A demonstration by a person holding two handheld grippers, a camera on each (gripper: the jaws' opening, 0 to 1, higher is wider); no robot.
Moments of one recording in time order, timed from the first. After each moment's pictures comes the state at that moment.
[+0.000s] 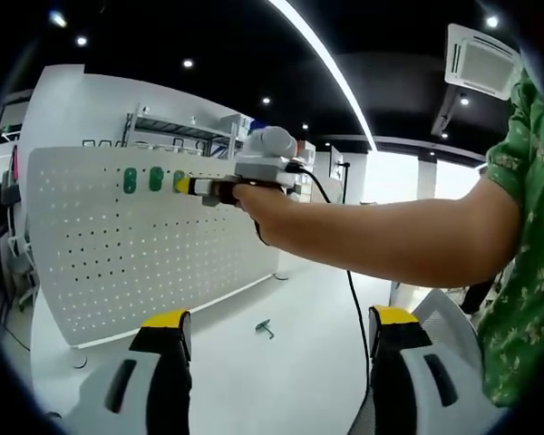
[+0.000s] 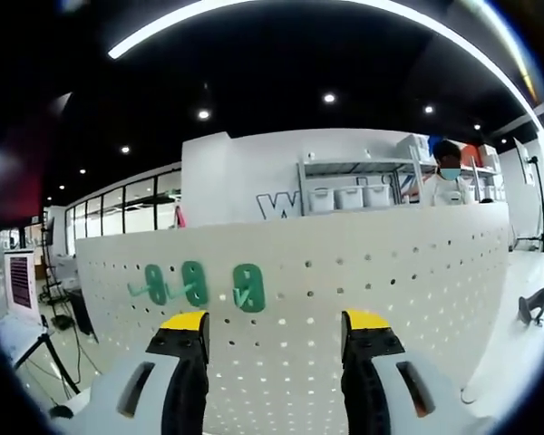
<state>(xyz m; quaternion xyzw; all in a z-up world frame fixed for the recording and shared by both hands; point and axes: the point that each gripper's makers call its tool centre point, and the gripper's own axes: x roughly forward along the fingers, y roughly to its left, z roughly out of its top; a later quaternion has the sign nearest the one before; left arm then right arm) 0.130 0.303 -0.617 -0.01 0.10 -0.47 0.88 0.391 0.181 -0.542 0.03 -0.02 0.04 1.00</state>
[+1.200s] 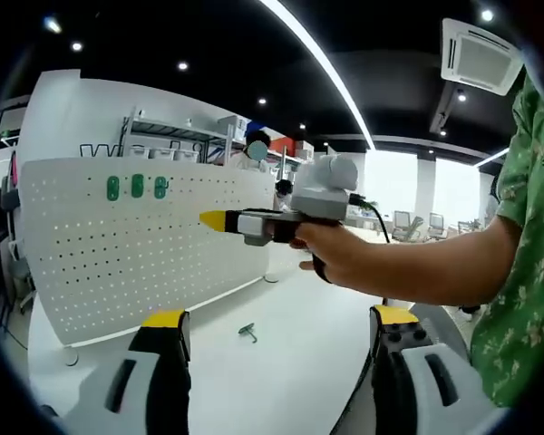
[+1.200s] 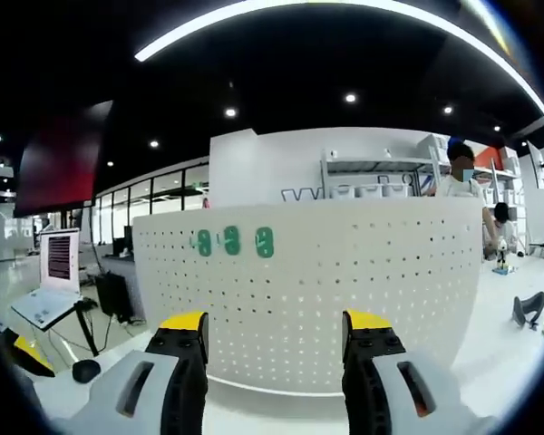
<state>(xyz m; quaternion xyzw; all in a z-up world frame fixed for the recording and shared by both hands) 0.100 0.273 -0.608 -0.01 0.10 -0.47 0.88 0.269 0.165 -0.571 0.01 -0.01 0.11 0.99</state>
